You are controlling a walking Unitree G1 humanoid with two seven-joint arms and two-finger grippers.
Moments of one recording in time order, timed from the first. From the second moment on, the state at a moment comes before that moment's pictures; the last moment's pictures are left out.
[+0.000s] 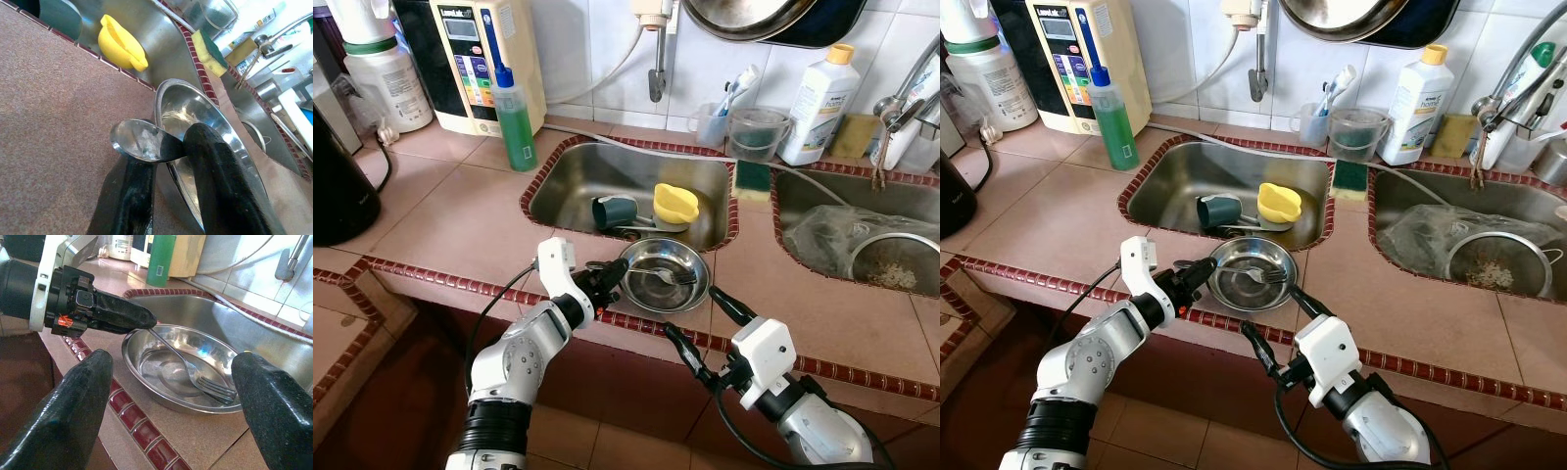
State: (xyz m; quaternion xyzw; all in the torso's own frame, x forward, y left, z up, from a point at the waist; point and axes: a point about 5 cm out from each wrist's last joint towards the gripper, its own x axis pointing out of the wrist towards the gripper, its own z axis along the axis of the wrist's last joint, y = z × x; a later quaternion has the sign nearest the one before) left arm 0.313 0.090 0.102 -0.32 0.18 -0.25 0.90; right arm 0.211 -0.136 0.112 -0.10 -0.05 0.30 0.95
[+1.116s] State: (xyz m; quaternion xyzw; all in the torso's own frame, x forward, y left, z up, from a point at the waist) left arm 0.316 0.083 0.114 -0.32 0.15 -0.27 0.90; right arm 0.212 -0.138 0.114 -0.11 -0.05 0.31 0.94
